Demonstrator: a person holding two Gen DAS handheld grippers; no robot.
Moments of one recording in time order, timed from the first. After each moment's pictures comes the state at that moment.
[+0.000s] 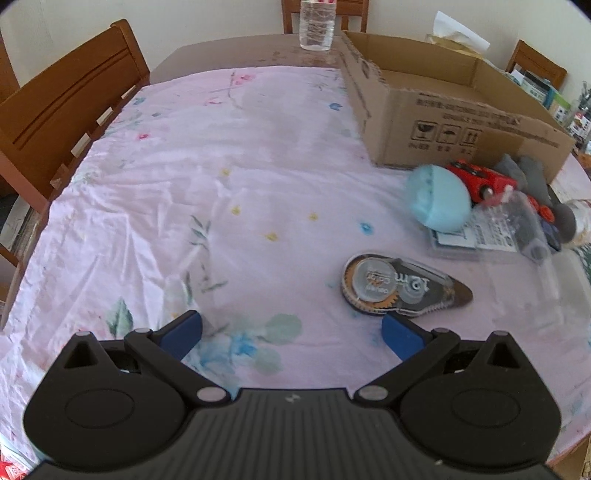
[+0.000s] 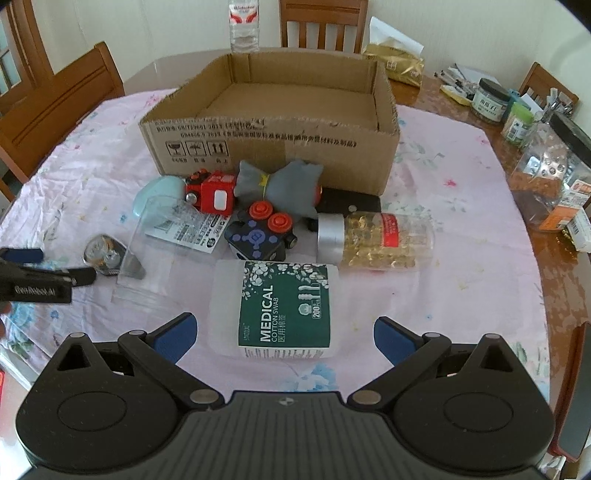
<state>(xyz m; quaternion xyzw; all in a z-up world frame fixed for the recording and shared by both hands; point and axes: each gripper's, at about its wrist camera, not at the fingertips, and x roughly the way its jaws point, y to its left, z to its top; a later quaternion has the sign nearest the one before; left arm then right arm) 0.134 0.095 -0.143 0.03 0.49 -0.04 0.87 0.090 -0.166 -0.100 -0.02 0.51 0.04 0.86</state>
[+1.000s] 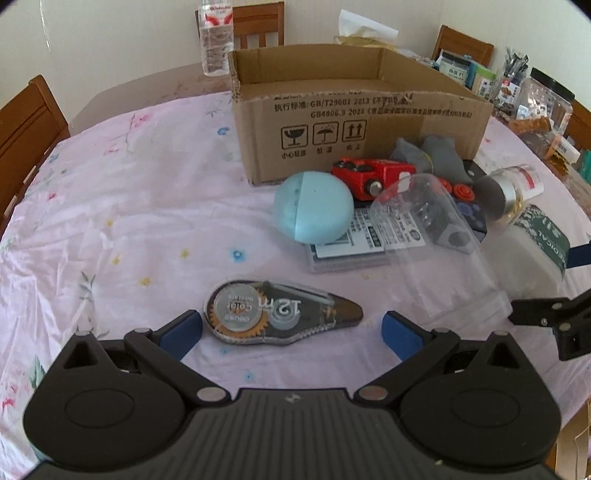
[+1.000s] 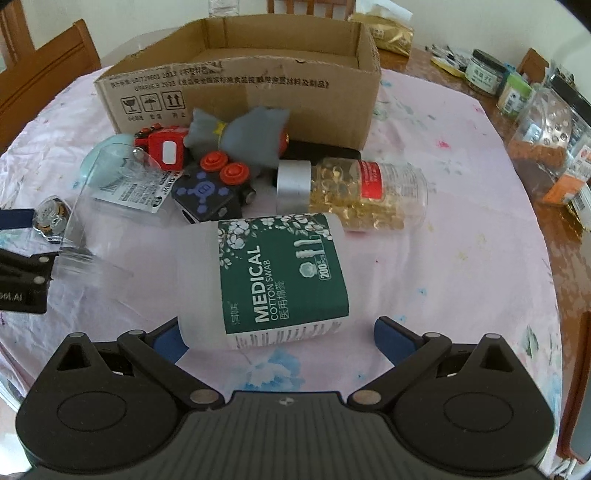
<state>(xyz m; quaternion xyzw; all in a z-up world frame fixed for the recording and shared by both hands) 0.125 0.034 -0.150 0.07 0.45 -0.15 0.88 0.089 -0.189 -0.143 -0.03 0.52 0.03 0.85</state>
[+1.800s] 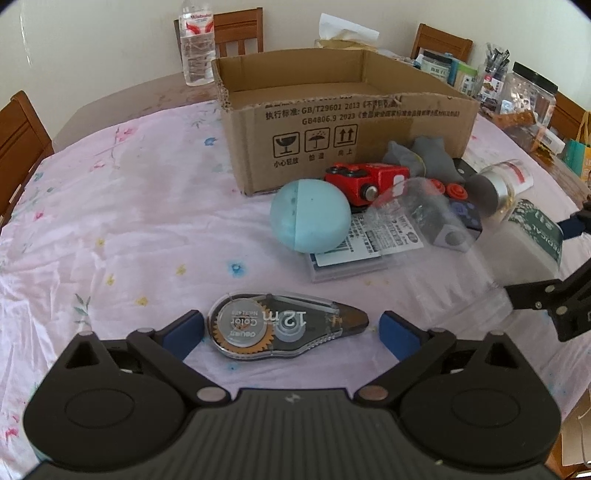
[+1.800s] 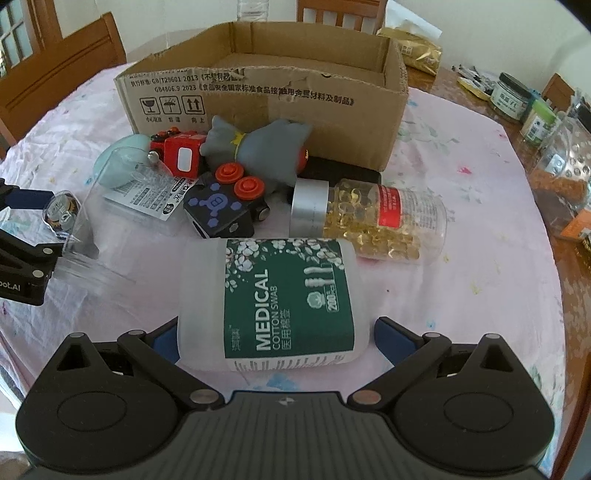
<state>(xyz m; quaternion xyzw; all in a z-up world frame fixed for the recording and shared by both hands) 0.131 0.038 -0.148 0.09 0.44 -0.19 0.88 0.107 -0.184 -0.139 -0.07 0.52 0.05 0.85</state>
